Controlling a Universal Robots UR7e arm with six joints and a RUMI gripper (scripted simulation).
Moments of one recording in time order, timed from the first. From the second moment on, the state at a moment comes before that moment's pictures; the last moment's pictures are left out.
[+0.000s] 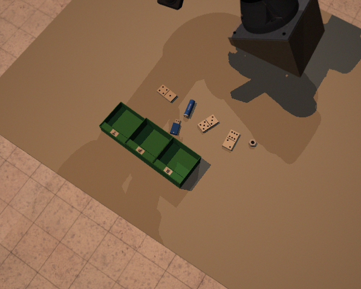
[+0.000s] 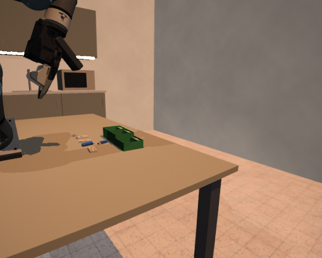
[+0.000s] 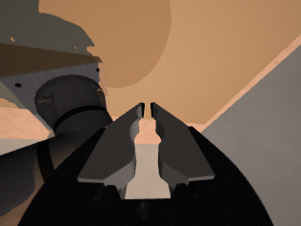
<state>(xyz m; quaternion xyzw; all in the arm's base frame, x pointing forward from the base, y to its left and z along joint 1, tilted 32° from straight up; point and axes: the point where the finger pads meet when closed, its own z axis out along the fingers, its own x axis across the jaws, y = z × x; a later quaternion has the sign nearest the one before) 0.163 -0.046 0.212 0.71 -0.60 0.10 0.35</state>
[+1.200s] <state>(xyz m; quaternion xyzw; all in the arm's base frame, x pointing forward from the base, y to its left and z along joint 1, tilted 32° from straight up) 0.304 0.045 0.163 0.70 -0.65 0.19 0.23</state>
